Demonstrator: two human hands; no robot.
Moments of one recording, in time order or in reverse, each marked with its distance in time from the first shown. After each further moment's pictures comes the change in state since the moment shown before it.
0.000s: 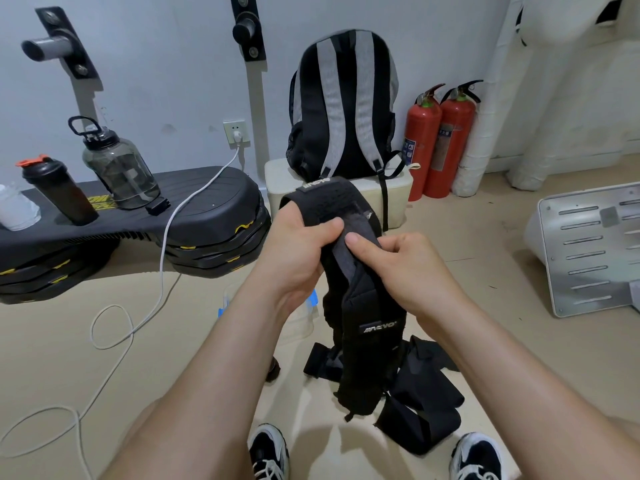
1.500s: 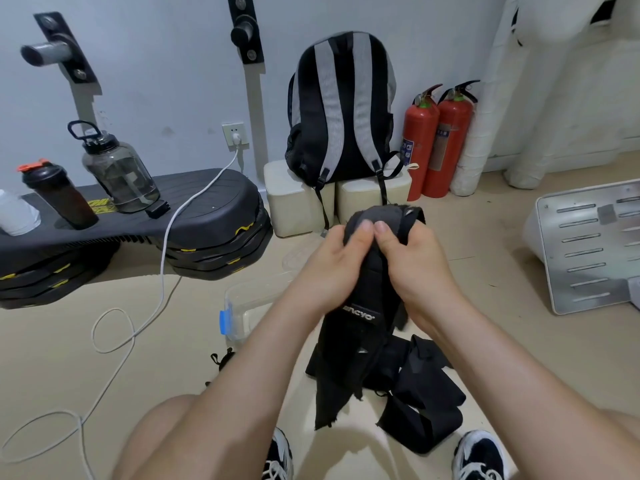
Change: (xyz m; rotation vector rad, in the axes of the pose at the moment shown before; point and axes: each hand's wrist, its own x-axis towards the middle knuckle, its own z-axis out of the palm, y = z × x) left_hand -0.006 -0.019 0.014 0.559 -0.092 -0.155; right_hand 0.014 0.011 0.005 0.189 0.202 -0.077
